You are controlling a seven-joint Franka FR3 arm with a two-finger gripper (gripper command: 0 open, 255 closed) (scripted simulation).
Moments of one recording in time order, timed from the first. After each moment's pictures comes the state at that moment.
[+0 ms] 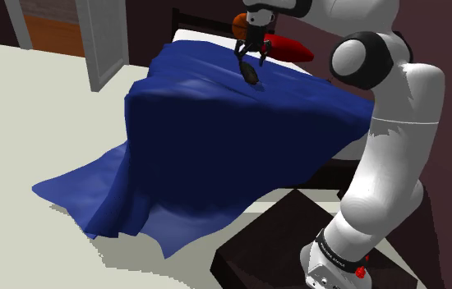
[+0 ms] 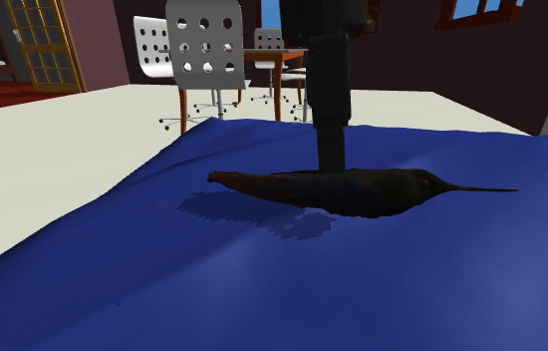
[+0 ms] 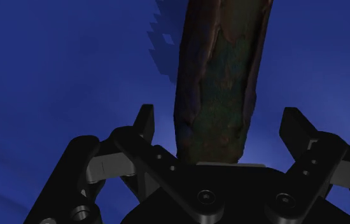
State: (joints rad) arm -0.19 0.37 -0.03 -1.14 -0.16 1.58 0.31
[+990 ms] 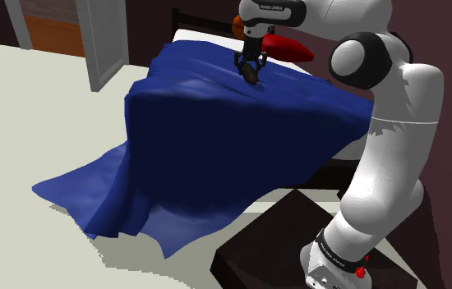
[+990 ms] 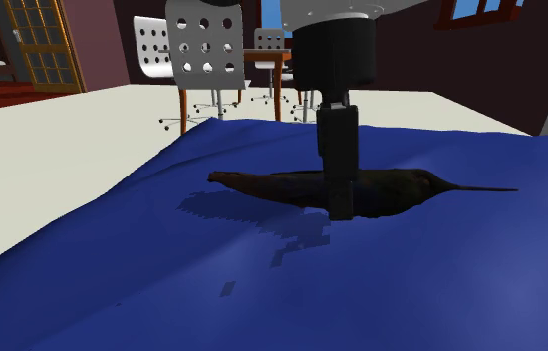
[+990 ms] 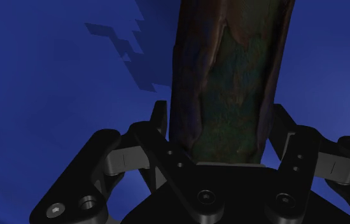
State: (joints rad) arm -0.20 0.37 -0.04 -1.25 -0.16 1.69 0.33
